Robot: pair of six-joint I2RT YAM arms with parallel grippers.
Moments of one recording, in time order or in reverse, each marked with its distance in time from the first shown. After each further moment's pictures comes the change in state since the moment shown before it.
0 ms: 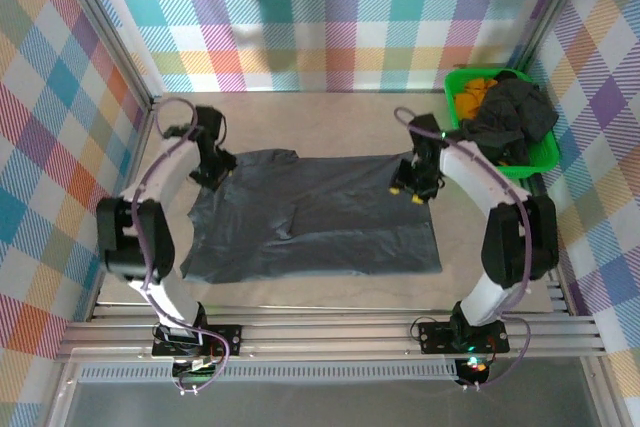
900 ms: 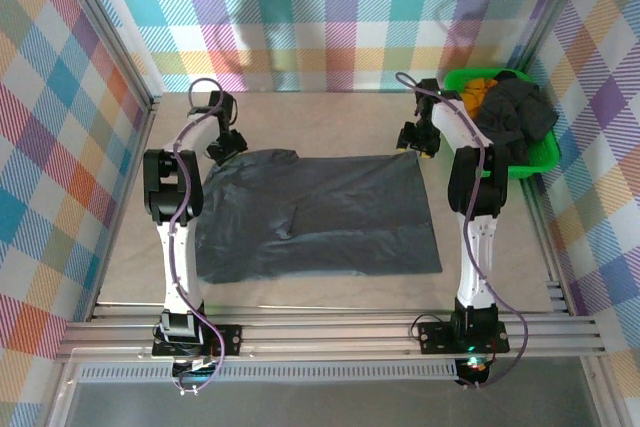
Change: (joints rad) left arm 0.014 0.528 0.396 0.092 -0.012 0.367; right arm -0.130 0.647 0.692 -0.085 0.098 -0.239
